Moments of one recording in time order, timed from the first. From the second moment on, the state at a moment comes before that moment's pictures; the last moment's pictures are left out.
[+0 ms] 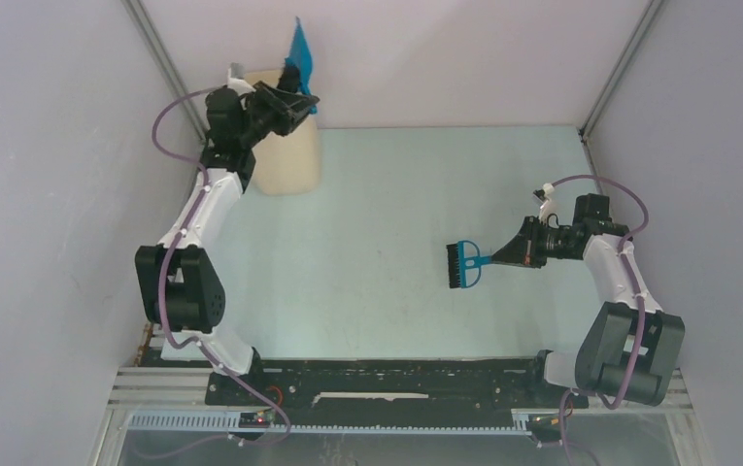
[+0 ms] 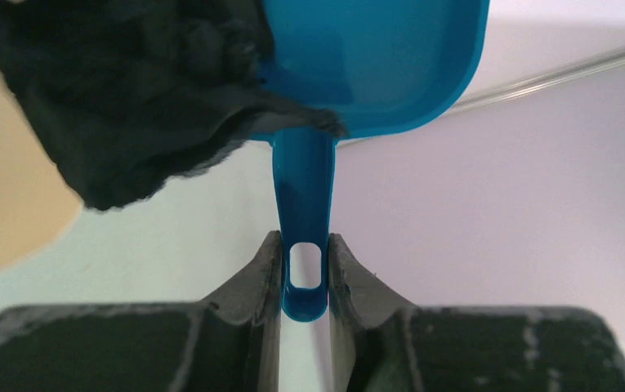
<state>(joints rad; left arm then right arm) -0.09 1.65 1.51 0.02 0.50 -1.00 -0.25 1.31 0.89 -0.80 -1.02 -0.13</state>
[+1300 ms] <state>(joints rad) -0.01 1.84 1.26 1.31 0.55 -2.03 -0.25 1.31 0.89 -0.80 -1.02 -0.14</state>
